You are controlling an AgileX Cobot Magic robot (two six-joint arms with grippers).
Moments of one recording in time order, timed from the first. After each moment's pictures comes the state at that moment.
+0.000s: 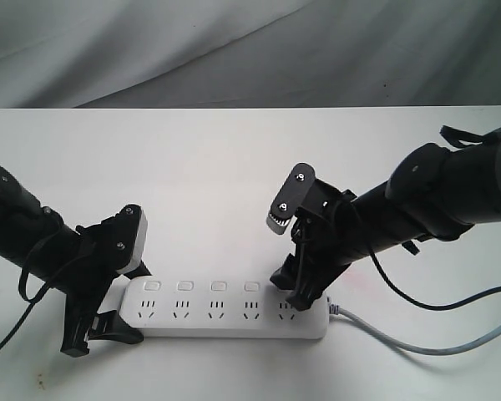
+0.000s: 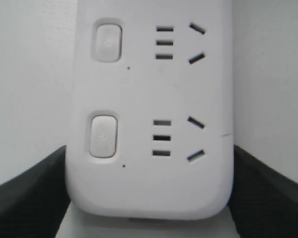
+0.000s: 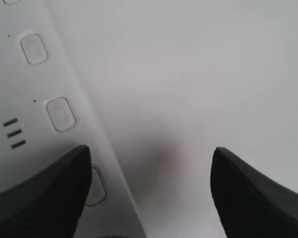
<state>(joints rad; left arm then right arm) -0.08 1.89 -0.82 -0.87 0.65 2.07 0.48 1.87 -0.91 0.94 0.34 -1.48</state>
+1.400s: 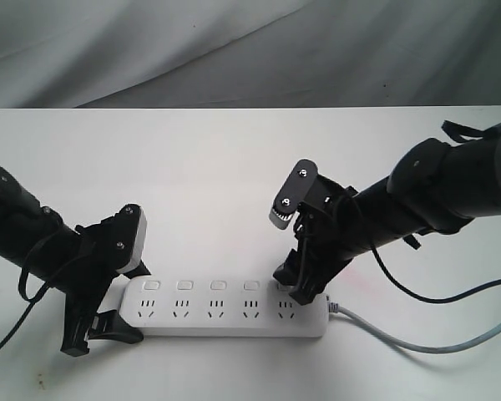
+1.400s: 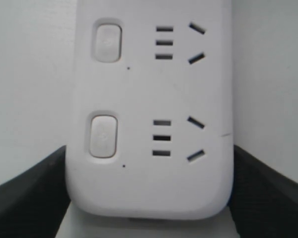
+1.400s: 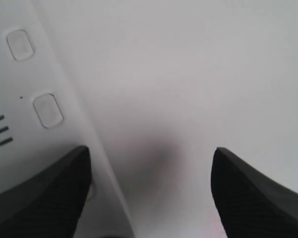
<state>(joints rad) -0.08 1.89 -0.82 -0.87 0.65 2.07 0.47 1.88 -0.94 0.92 0.35 -1.47</state>
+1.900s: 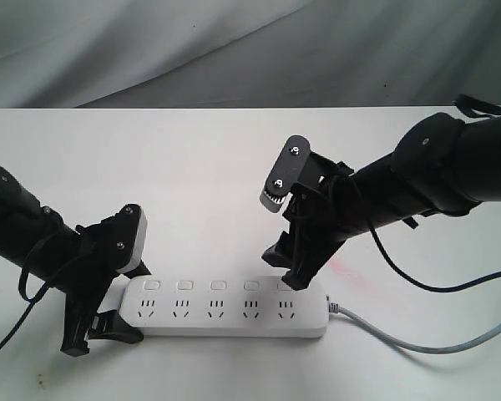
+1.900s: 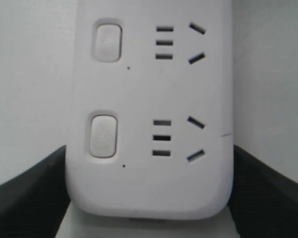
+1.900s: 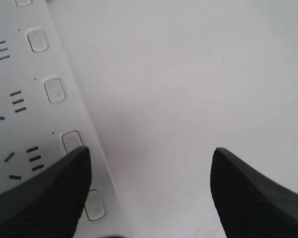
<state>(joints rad) -0.08 1.89 -0.82 -0.87 0.65 2.07 0.49 1.79 -0.96 0.90 0.39 -1.47</state>
